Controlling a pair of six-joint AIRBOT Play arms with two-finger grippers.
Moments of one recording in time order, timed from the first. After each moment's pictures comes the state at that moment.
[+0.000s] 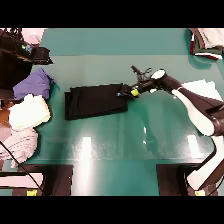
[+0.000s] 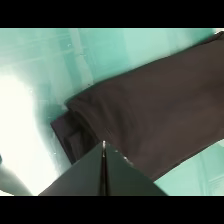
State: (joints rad) left arm 0.03 -1.49 1.84 1.20 -1.43 -1.35; right arm 0.29 -1.89 1.47 -0.58 1.10 1.24
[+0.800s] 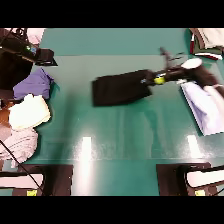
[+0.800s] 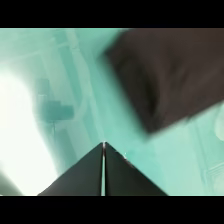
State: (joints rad) left arm -0.03 -1.49 1.84 1.20 -1.44 -1.35; right arm 0.00 -1.57 1.34 -0.65 1.07 1.17
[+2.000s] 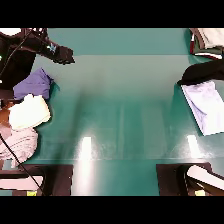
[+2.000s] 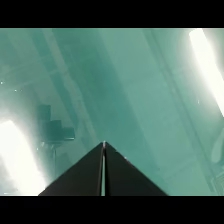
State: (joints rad) left arm -0.18 -1.49 1.84 1.20 -1.33 -1.39; right arm -0.74 -1.20 1.43 -0.82 1.18 1.20
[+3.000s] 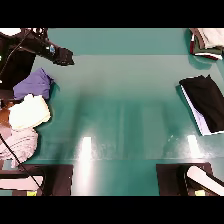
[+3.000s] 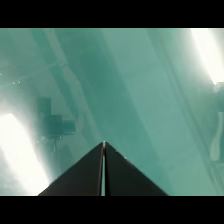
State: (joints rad) left arm -0.18 -1.49 1.84 1.20 -1.37 -1.38; right arm -0.65 -1.11 1.44 -1.36 1.61 1.51
